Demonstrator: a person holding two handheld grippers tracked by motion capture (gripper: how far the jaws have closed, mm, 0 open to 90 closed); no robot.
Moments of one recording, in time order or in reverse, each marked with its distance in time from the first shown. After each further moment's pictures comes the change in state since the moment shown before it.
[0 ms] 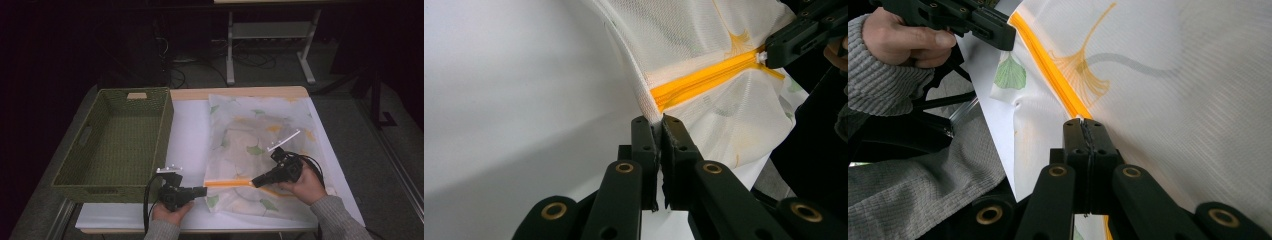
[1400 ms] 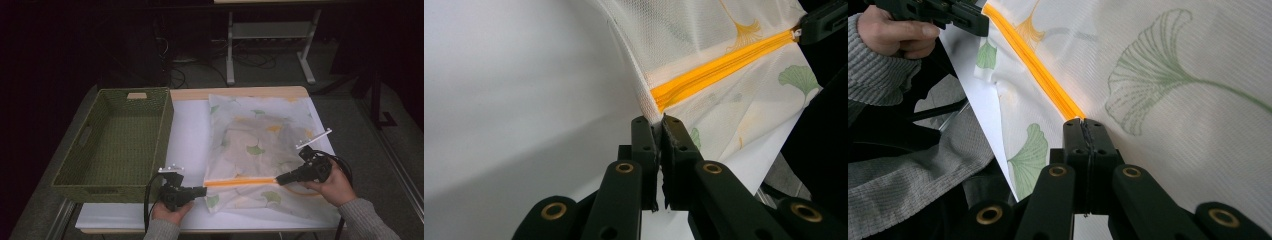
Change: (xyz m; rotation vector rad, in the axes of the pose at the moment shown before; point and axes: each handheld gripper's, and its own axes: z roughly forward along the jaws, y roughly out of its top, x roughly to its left) left arm -0.002 0.002 0.001 0.020 0.031 0.028; right arm -0.020 -0.034 -0.052 -0.044 -0.056 0.062
